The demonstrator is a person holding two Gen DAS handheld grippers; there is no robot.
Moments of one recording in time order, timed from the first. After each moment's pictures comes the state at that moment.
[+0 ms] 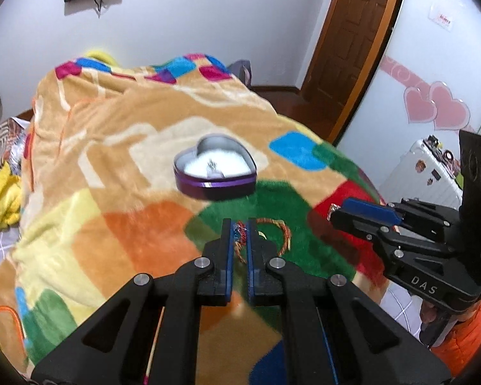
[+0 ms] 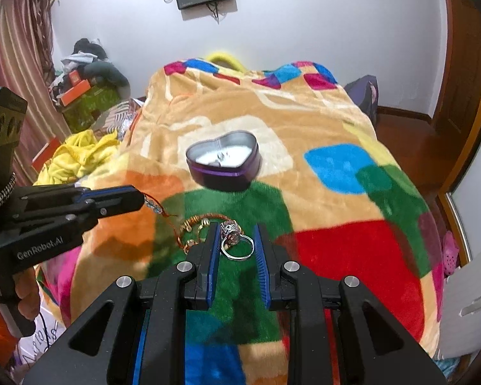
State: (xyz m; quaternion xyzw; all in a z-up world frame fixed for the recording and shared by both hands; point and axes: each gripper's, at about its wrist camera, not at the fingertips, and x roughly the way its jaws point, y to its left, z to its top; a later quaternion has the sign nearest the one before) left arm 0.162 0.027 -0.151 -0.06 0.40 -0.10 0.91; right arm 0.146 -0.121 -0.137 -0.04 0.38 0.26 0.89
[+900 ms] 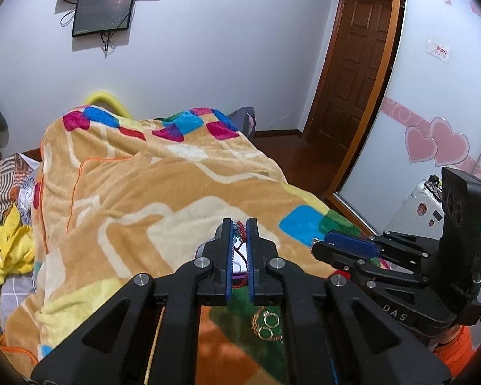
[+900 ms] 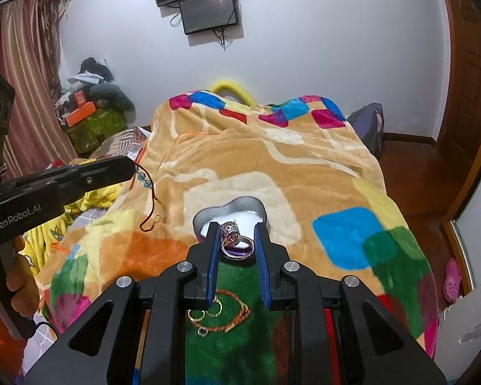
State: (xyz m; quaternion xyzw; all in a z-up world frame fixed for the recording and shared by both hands) left arm 0.204 0.051 -0.094 -0.07 0.31 -0.09 0.94; right arm 0.184 -0.098 -0.102 -0.03 0.33 0.28 0.90
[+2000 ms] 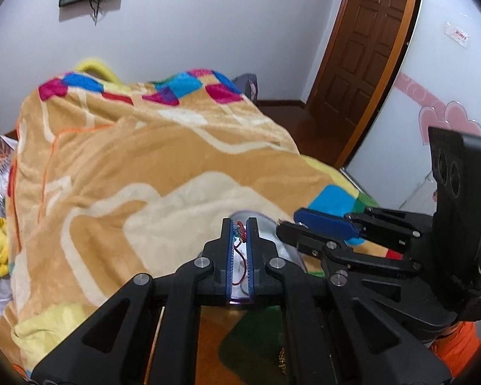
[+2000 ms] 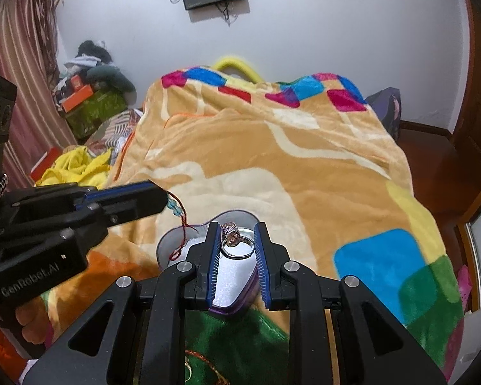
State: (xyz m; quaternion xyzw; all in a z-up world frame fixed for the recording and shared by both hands) left arm 0.282 0.051 -0.167 -0.07 0.39 -0.10 0.91; right arm 0.255 -0.069 -0.142 -0.05 0.37 0.30 0.88
